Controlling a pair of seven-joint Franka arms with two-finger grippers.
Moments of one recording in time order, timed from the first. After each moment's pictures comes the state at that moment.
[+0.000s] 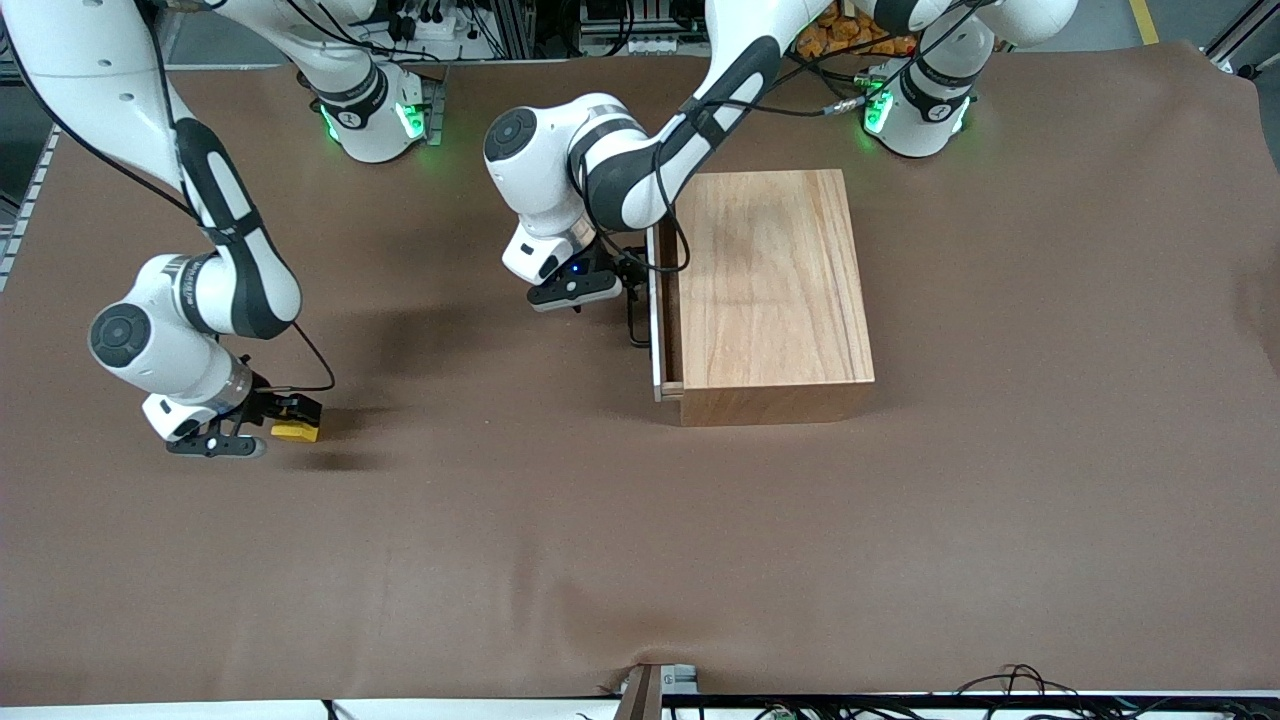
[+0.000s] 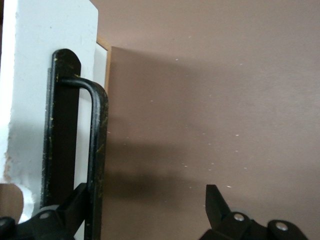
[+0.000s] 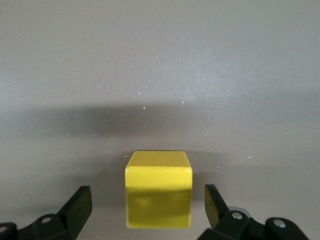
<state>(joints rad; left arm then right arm) -1.03 0.82 0.00 -1.17 0.24 1.88 -1.20 -0.05 0.47 -0.03 -2.07 0.02 2.59 -0.06</state>
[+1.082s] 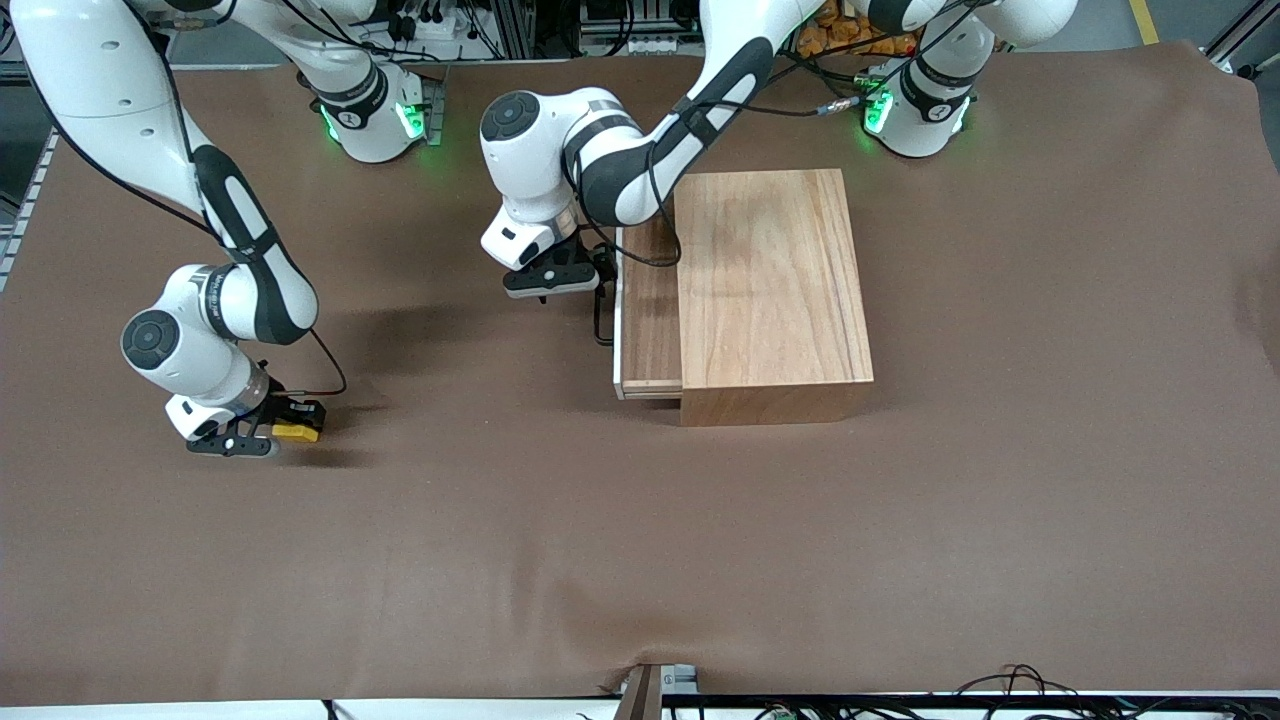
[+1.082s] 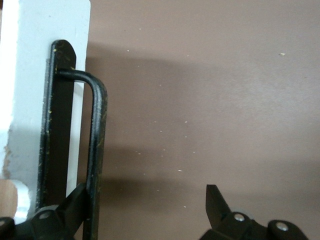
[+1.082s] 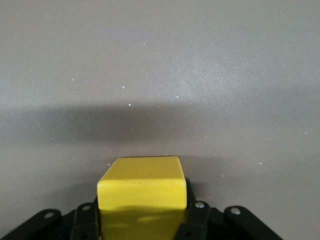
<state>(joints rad) -1.04 0.82 -0.02 -1.17 0.18 2.03 -1.20 -0.06 0.53 -0.03 -2.08 0.02 2.66 -0.05</state>
